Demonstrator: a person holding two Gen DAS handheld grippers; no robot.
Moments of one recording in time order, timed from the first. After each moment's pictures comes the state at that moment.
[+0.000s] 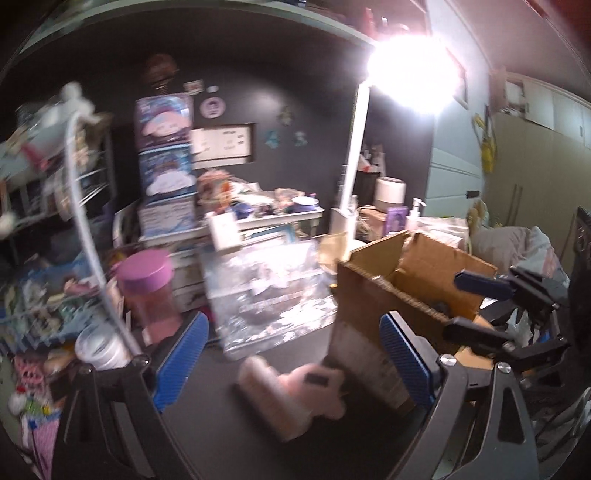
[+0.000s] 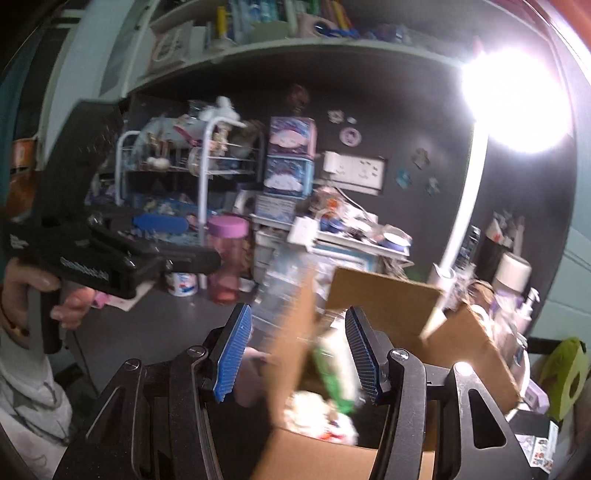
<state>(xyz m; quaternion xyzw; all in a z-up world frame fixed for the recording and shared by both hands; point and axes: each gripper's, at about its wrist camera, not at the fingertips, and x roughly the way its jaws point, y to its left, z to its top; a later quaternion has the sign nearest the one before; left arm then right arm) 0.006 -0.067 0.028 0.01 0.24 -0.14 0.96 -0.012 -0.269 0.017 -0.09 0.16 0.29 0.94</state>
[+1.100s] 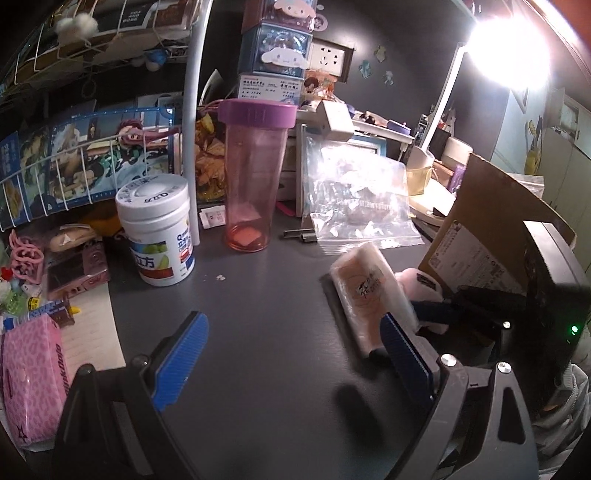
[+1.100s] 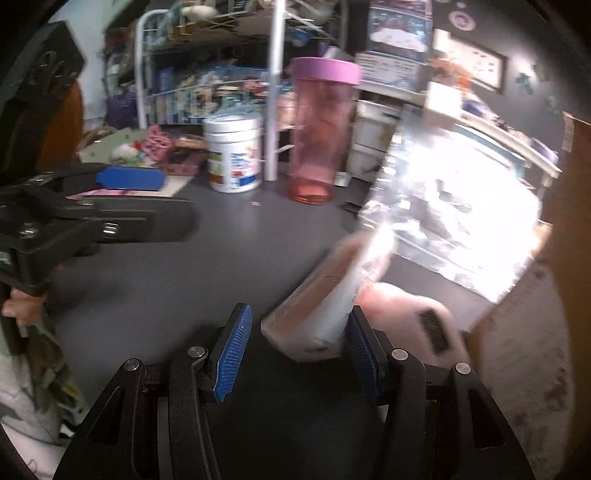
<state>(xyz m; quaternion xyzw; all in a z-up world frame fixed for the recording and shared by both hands) 0.016 0.034 -0.085 -0.06 0.34 -0.08 0.93 0.039 -0.113 -0.113 -0.14 0.33 0.37 0.86</state>
